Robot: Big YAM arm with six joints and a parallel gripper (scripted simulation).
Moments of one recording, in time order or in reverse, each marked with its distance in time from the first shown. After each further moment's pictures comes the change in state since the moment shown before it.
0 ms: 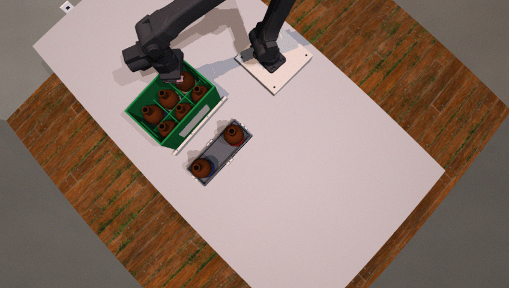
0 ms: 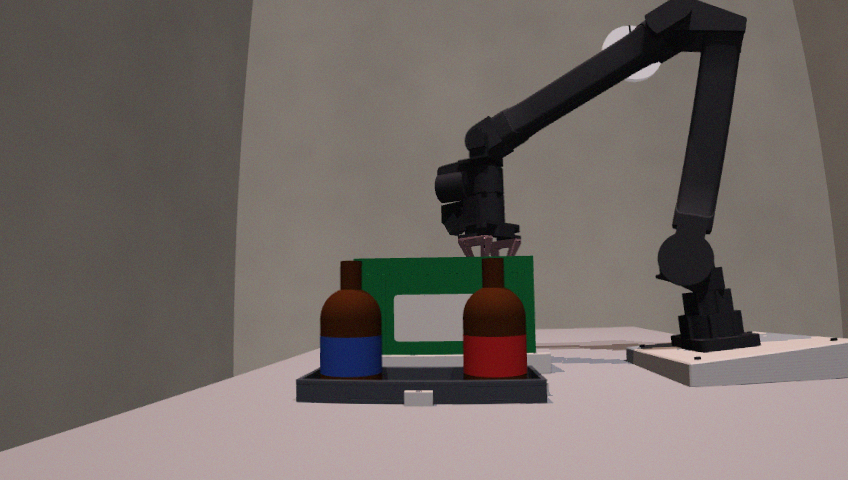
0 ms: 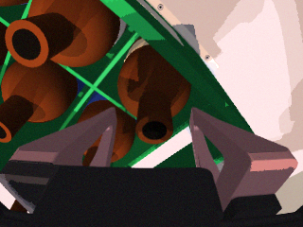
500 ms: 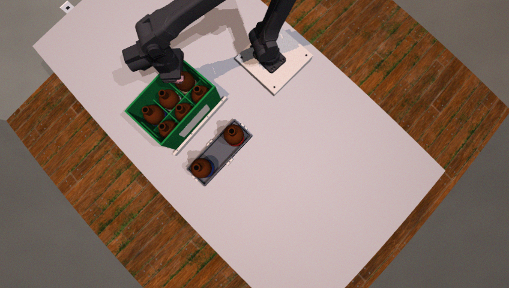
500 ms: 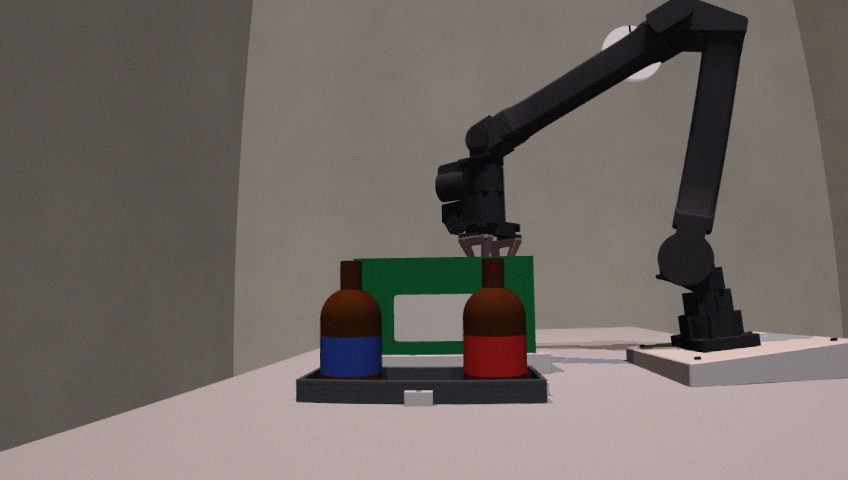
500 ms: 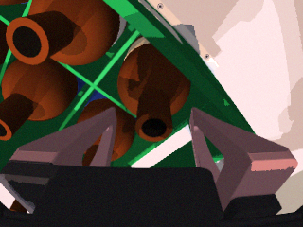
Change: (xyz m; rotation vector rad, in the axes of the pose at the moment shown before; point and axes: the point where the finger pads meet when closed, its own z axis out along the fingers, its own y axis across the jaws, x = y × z) arm 0.001 0.000 -0.001 0.000 0.000 0.000
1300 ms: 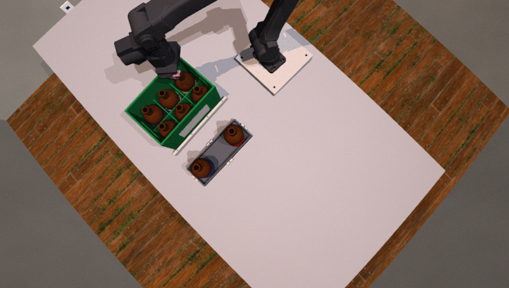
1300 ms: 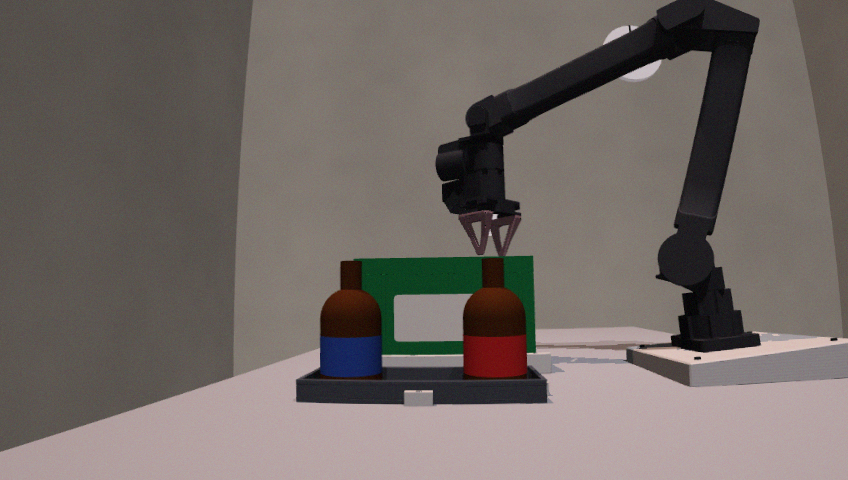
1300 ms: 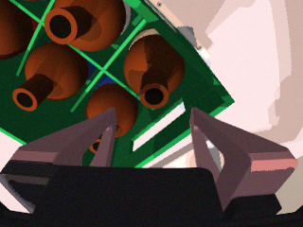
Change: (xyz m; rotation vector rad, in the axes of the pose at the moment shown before) arm 0.001 0.000 -0.041 -0.001 -0.003 0.000
